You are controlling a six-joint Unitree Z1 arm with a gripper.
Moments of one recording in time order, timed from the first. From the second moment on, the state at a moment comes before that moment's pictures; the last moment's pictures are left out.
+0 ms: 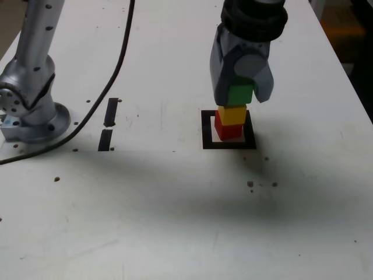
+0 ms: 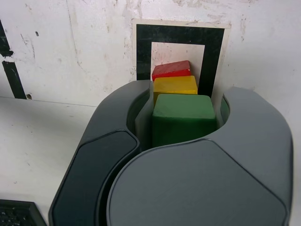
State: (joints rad) arm -0.17 2.08 -1.83 1.48 0.06 -0.23
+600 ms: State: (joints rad) arm -0.17 2.06 -1.82 1.51 0.07 -0.24
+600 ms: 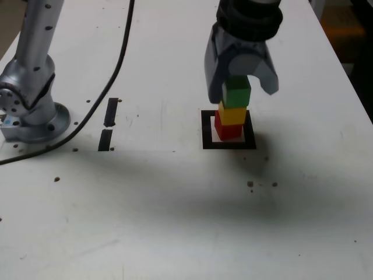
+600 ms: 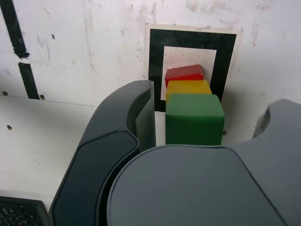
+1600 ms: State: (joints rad) arm -0.17 1.43 -1.05 1.24 -0.01 -0.17
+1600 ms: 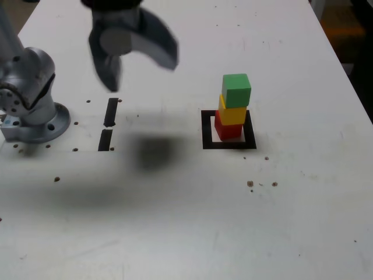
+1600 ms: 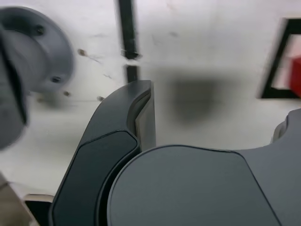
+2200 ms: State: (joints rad) arm -0.13 1.44 -0.81 1.15 -0.04 -0.13
